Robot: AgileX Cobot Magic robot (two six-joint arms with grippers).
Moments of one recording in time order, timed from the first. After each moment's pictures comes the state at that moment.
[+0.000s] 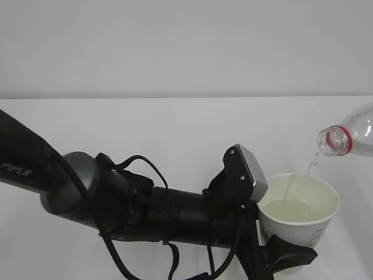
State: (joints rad) left arm -0.91 2.15 -1.01 0.83 -0.88 -0.55; right arm 0.03 1.01 -0.17 0.00 -0.67 -1.55
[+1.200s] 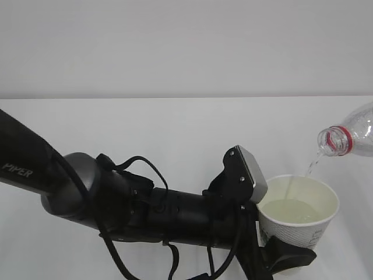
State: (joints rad) left arm -0.91 2.16 -1.01 0.83 -0.88 -0.55; right arm 0.03 1.01 -0.17 0.00 -0.67 -1.56
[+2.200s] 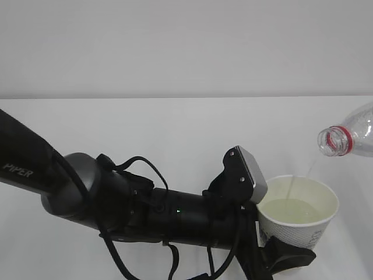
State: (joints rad) left arm -0.91 2.16 -1.01 0.83 -0.87 -0.55; right arm 0.03 1.01 -0.17 0.00 -0.67 -1.56
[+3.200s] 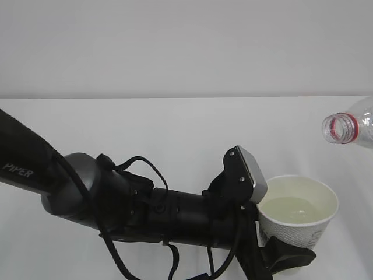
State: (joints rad) left arm -0.91 2.16 -1.01 0.83 -0.87 -0.55; right arm 0.03 1.01 -0.18 0.00 -0.67 -1.45
